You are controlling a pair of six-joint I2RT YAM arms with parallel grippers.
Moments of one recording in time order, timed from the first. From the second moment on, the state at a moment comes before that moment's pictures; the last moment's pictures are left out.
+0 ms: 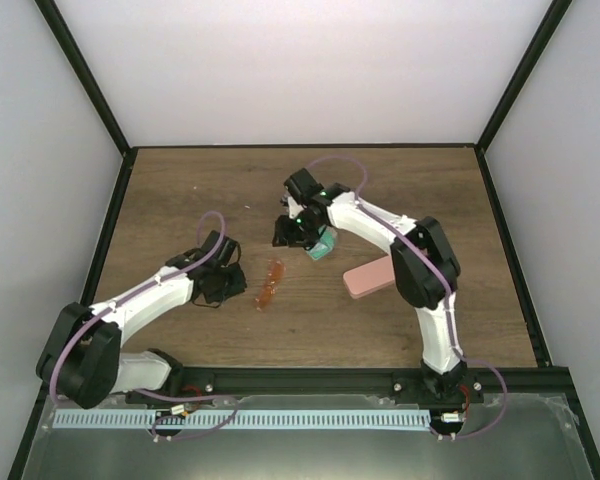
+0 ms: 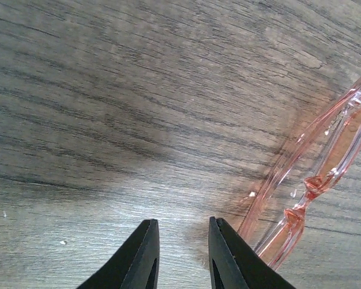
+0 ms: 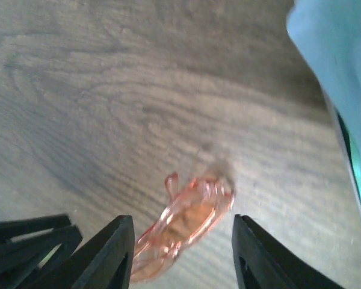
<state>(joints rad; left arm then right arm) -0.51 1.30 0.69 -0.56 0.06 -0.84 0.69 2.00 1.58 -0.72 -0.38 0.54</state>
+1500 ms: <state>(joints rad) -0.51 1.31 0.61 -0.58 0.01 -0.87 0.84 2.29 1.91 -1.07 -0.12 0.39</state>
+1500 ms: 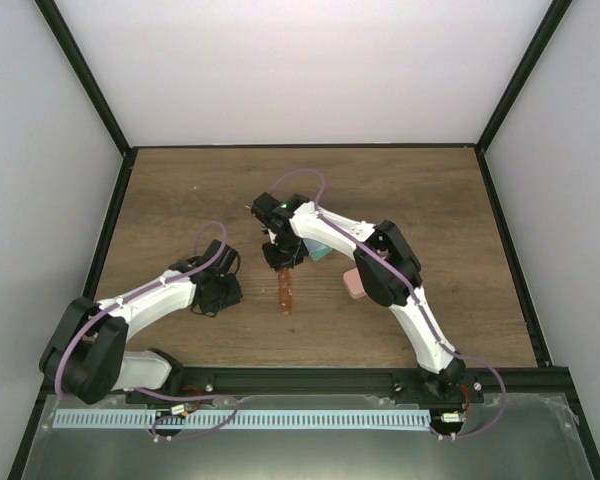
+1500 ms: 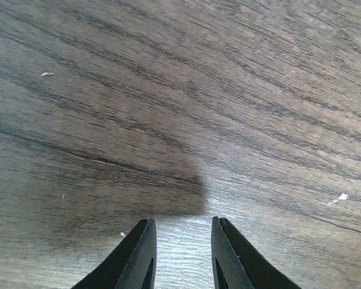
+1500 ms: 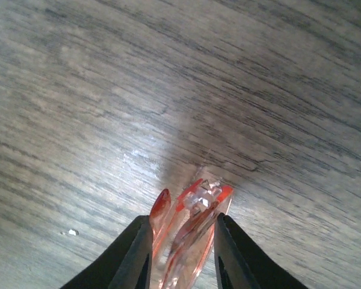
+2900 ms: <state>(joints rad) -0.51 1.21 0.56 -0.30 0.30 -1.10 0.63 1.93 1.60 -0.69 -0.37 0.54</state>
